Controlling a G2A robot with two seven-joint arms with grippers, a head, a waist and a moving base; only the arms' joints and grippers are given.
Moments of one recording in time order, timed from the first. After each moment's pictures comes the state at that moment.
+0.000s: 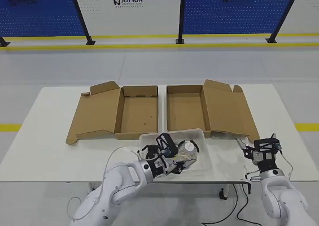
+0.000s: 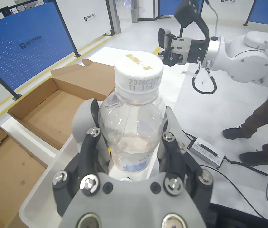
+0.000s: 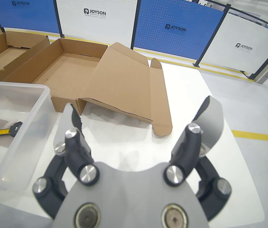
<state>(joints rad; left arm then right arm) 1.39 -1.28 -1.06 -1.87 1.24 -0.52 -0.29 -1.73 -1.15 1.60 -1.80 -1.33 0.00 0.00</state>
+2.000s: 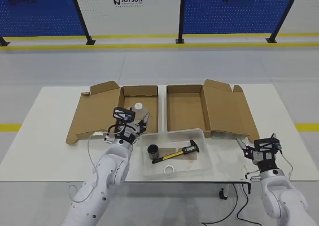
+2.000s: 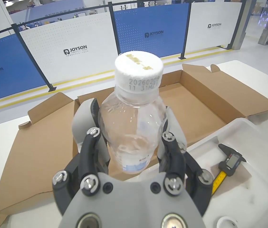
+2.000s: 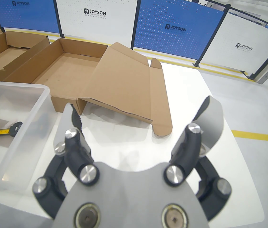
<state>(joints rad) 1.29 -1.31 -1.17 -1.64 1.35 0.11 -0.13 -1.73 -1.15 1.60 -1.80 -1.33 0.00 0.00</state>
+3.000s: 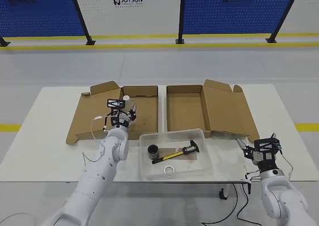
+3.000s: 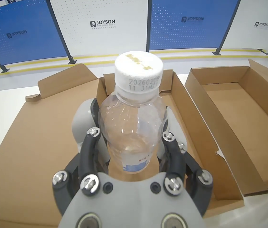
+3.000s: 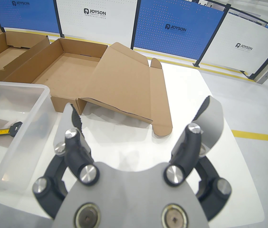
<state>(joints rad) 0.95 -1.39 -1.11 -0.98 1.19 0.19 0.08 -1.73 -1.15 1.60 -1.80 -1.33 0.00 0.00</state>
